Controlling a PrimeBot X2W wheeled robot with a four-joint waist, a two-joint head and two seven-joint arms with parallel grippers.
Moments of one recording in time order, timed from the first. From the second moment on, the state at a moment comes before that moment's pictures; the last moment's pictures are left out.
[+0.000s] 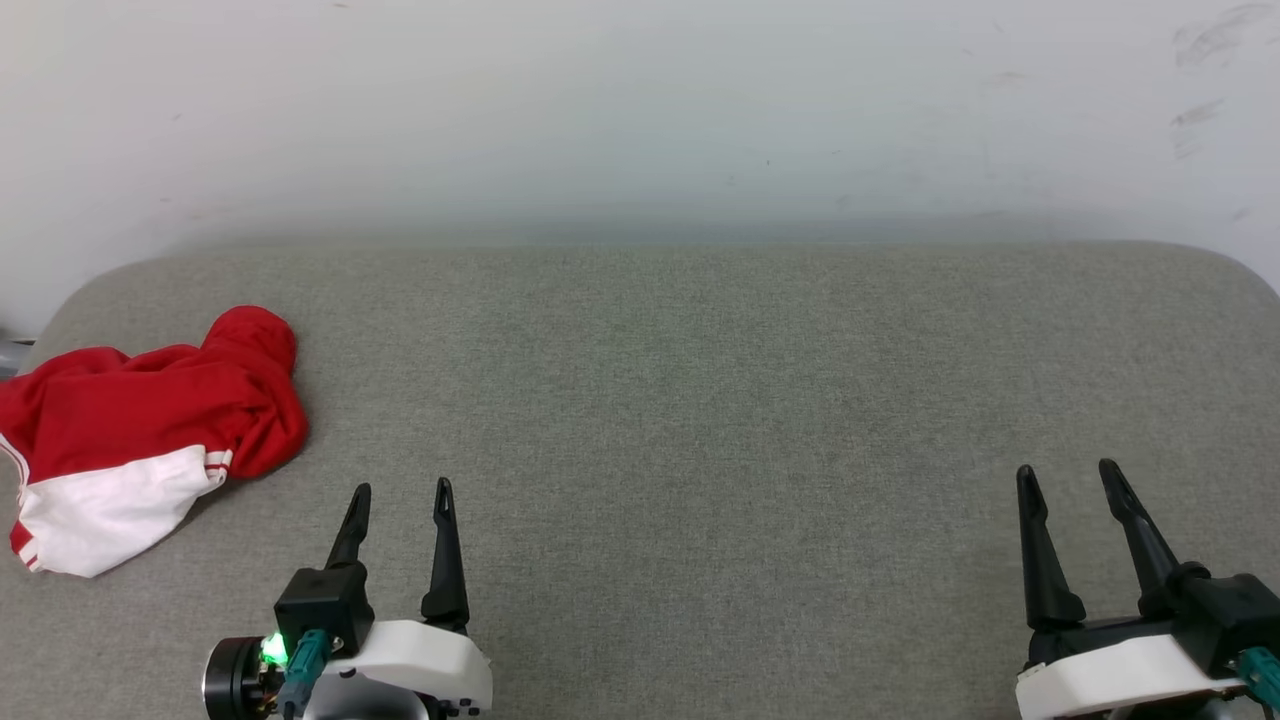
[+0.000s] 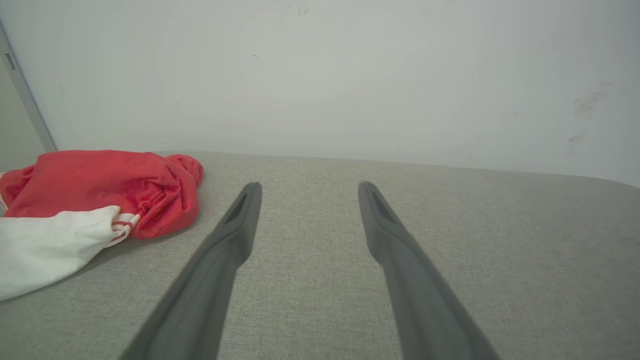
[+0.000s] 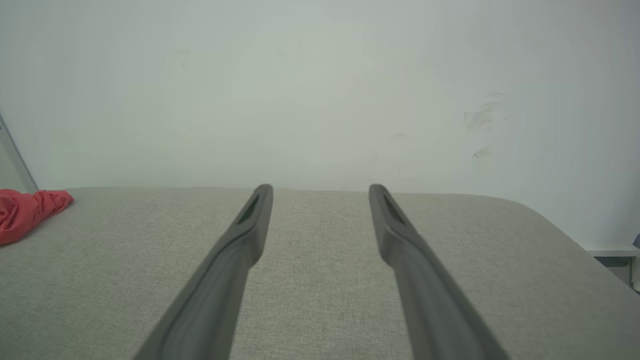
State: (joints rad) left arm -0.04 0.05 -0.09 0.18 -0.14 0.09 -0.26; right arm 0.03 -0.05 -0.06 0.05 0.08 0.13 -0.26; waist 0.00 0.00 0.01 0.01
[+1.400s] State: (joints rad) left arm -0.05 0.05 -0.06 0.22 -0.14 0.07 -0.26; right arm 0.04 -0.05 -0.07 0.07 0.17 0.13 -0.26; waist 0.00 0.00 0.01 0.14
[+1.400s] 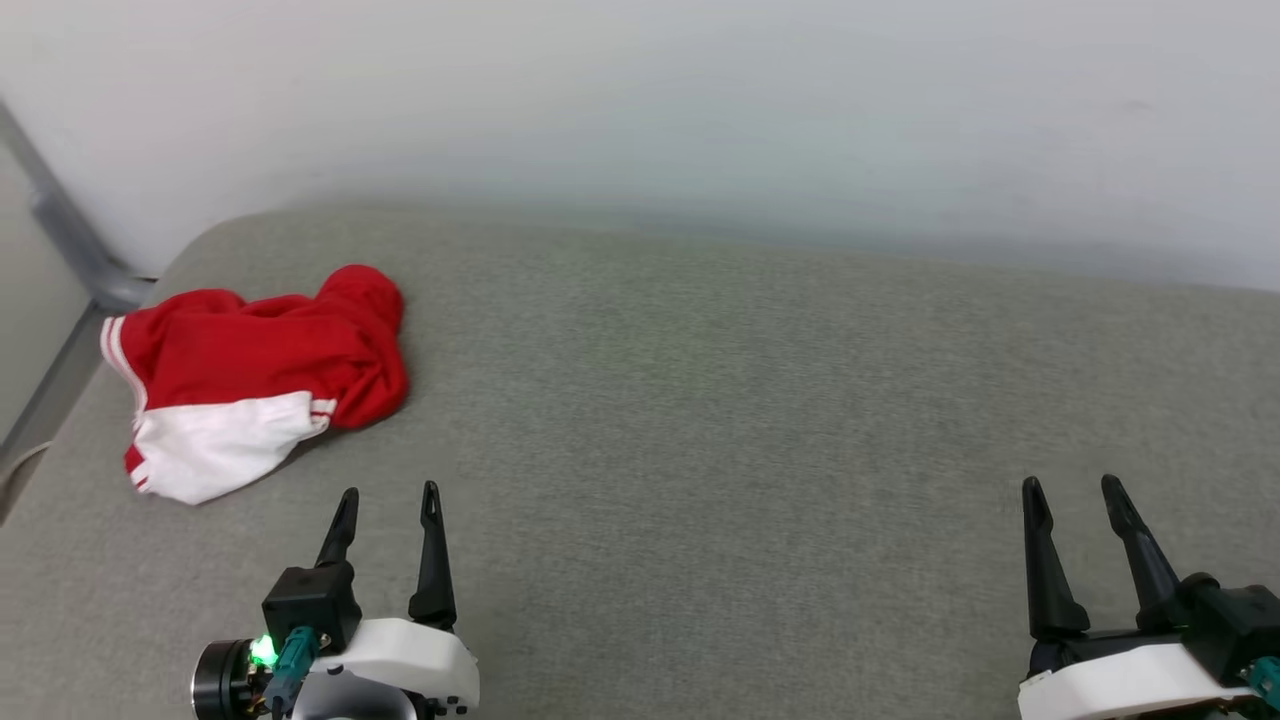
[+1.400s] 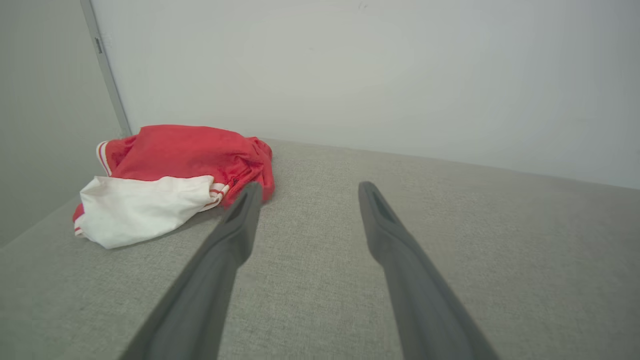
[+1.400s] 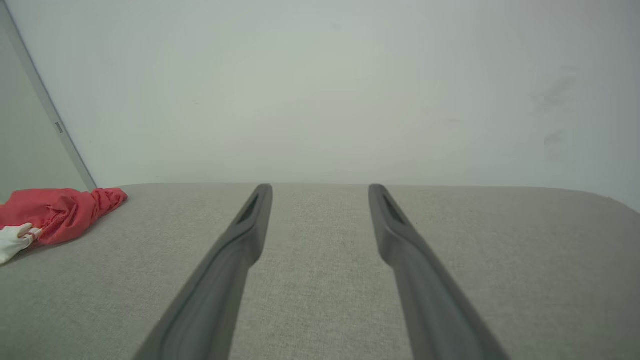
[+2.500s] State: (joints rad) left arm -0.06 0.05 -0.01 0.21 -0.15 0.07 -0.26; right arm 0.04 -0.05 -0.05 0.06 0.15 0.13 -0.26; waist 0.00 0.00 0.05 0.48
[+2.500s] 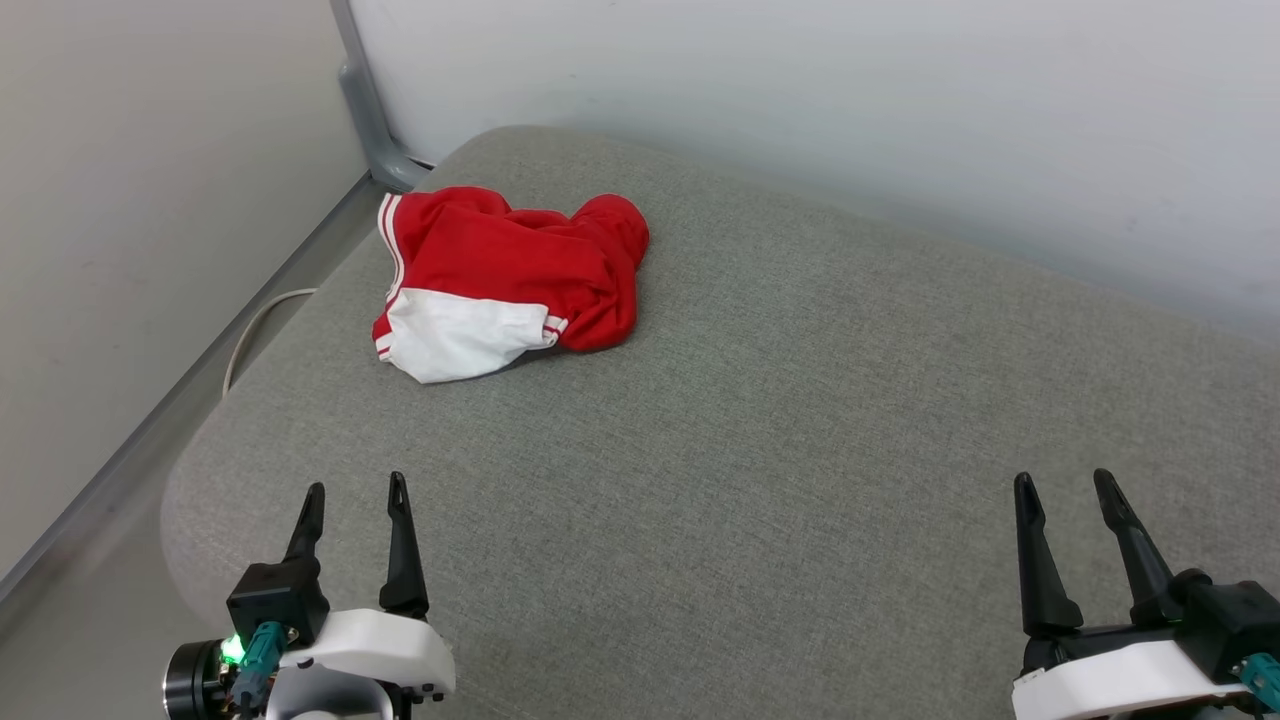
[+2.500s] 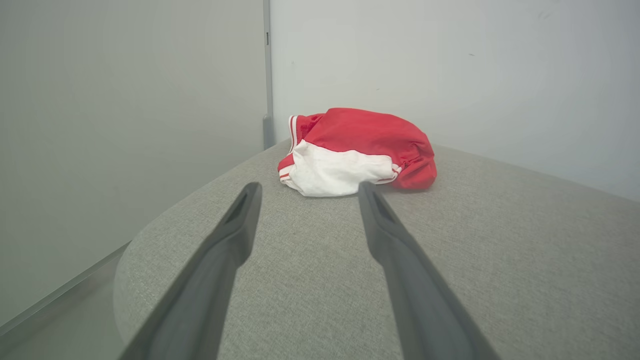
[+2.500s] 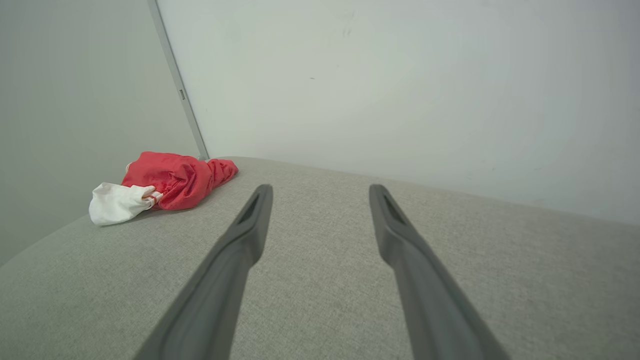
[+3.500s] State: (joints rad) left arm -0.64 0.22 0.21 0.32 -0.17 -0.05 -0.26; right arm -0.11 -0.05 -0.04 -0.08 0.01 0.13 -0.26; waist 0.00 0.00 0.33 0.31
